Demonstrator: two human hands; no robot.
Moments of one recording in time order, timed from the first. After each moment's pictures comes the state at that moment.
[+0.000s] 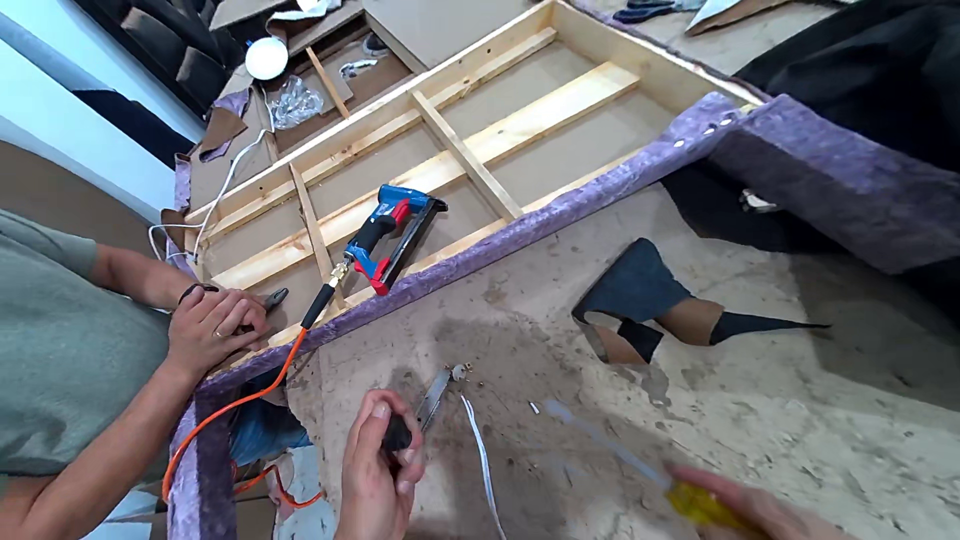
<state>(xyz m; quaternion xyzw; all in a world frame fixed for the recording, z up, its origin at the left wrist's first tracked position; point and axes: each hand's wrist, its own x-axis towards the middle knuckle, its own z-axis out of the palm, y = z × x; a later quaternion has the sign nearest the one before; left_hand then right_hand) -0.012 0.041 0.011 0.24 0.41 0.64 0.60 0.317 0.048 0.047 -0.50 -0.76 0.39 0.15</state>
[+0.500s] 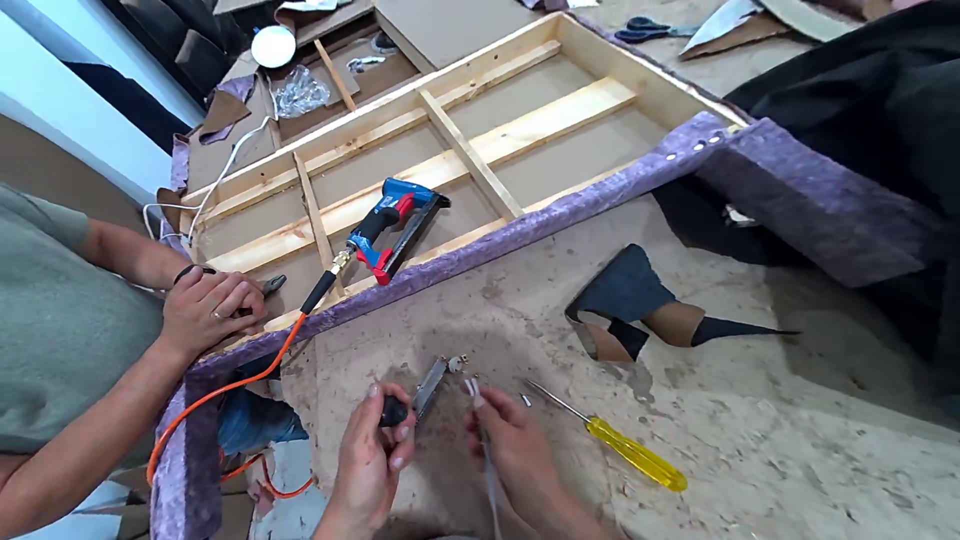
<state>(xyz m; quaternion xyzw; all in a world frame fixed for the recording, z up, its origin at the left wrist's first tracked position) -0.030 0.034 -0.004 0.20 0.48 0.59 0.62 0.142 0.073 -0.037 -0.55 -0.32 0.70 0.32</state>
